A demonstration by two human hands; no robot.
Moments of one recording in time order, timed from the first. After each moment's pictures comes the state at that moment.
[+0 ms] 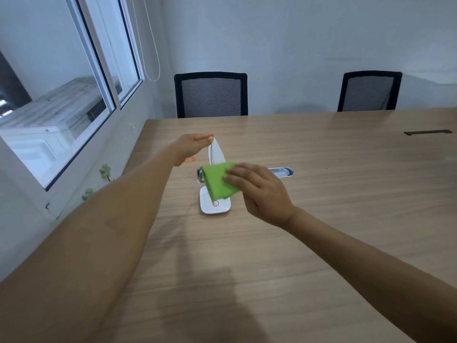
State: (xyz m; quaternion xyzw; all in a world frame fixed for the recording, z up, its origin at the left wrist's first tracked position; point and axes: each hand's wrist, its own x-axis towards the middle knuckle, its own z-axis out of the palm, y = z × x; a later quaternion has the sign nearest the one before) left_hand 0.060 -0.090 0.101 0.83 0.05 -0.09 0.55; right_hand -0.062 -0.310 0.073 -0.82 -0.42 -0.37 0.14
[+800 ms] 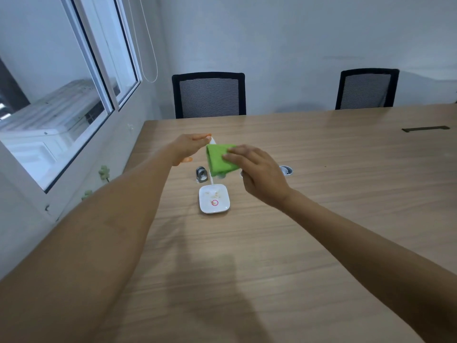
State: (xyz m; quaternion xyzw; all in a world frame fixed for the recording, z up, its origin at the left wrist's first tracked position) left_hand 0.052 -0.095 0.108 0.84 0.05 -0.09 0.53; right_hand -0.034 -0.307 0.088 -0.85 -0.37 -0.33 0.17
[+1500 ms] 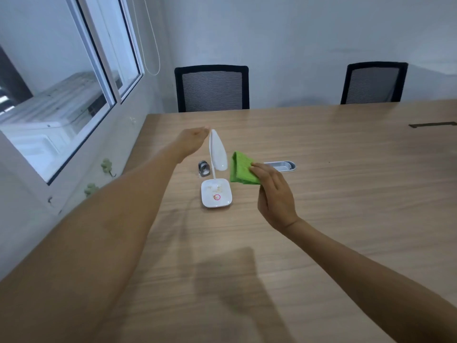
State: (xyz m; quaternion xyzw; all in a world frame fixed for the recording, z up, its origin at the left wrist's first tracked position) left_hand 0.049 -0.098 0.100 0.88 0.06 -0.01 0.48; right_hand -0.052 -0.324 0.018 -0.84 -0.27 -0.37 0.29
